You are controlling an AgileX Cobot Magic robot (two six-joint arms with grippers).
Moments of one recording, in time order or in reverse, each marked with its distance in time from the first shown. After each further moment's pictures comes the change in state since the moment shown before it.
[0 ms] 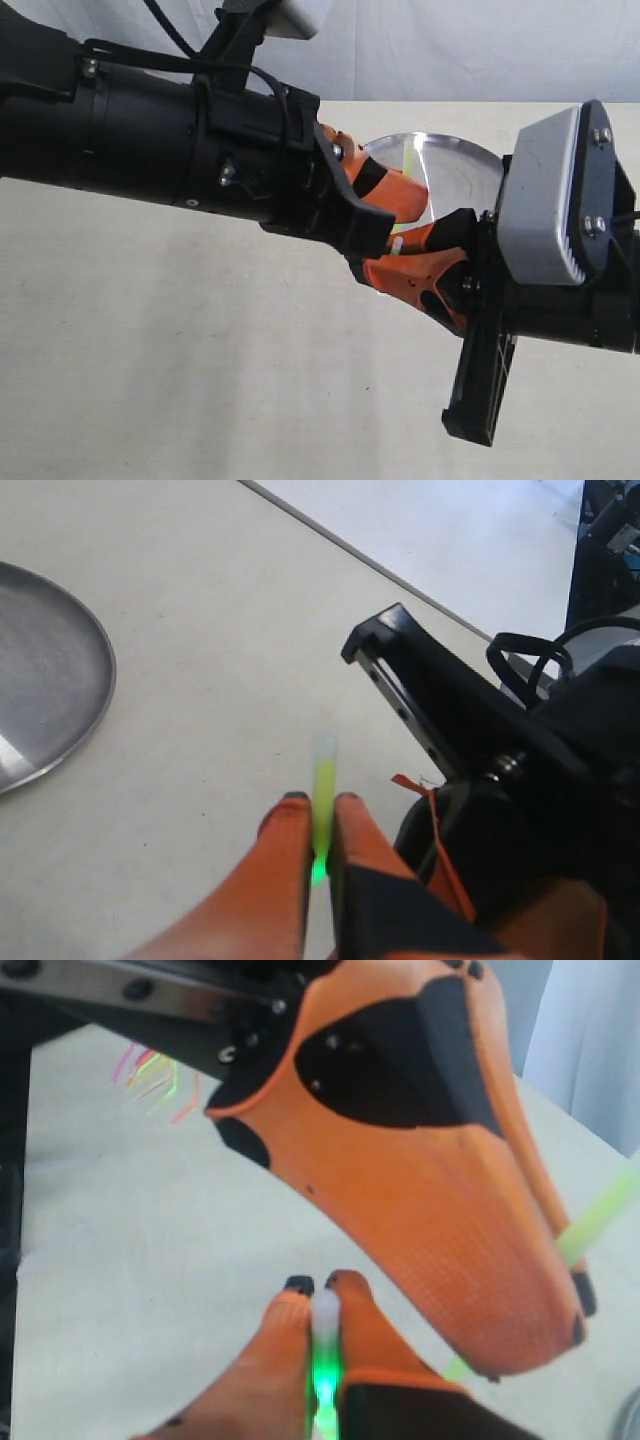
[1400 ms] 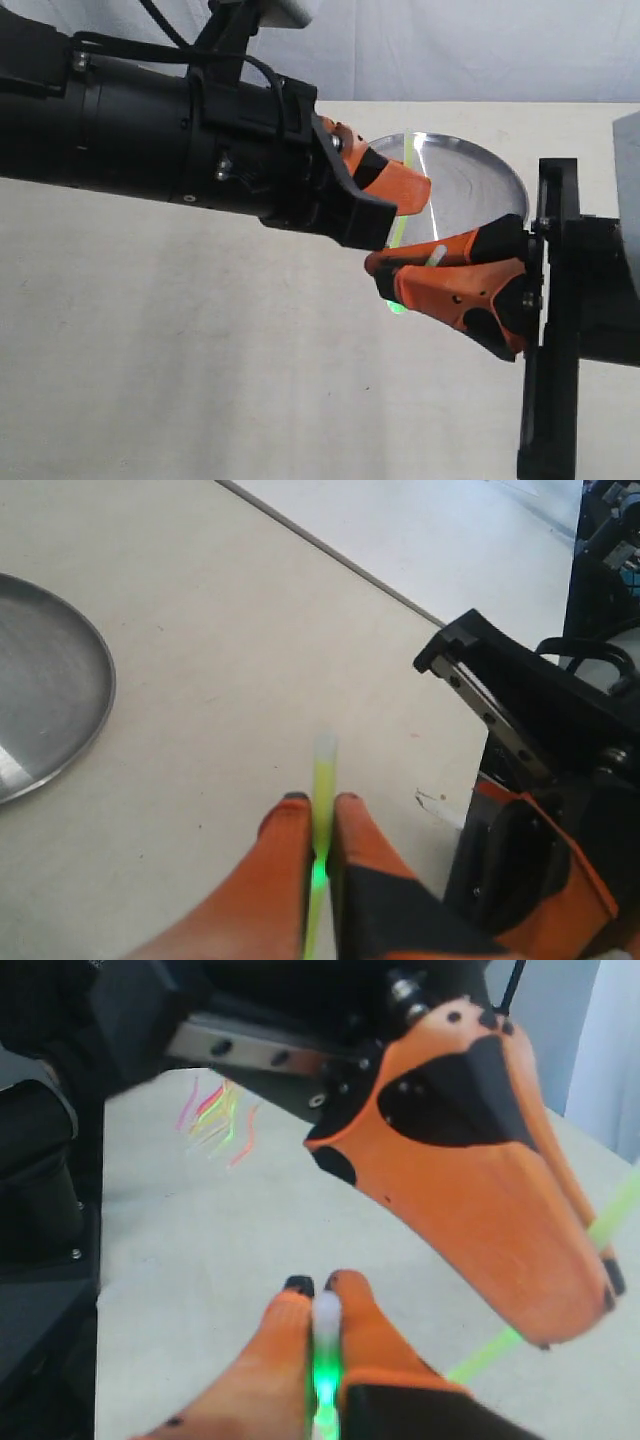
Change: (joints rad) left arm -0.005 -0.013 0.002 -0.023 -0.019 0.007; right arm -0.125 -0.112 0.016 -0.100 0.216 0.137
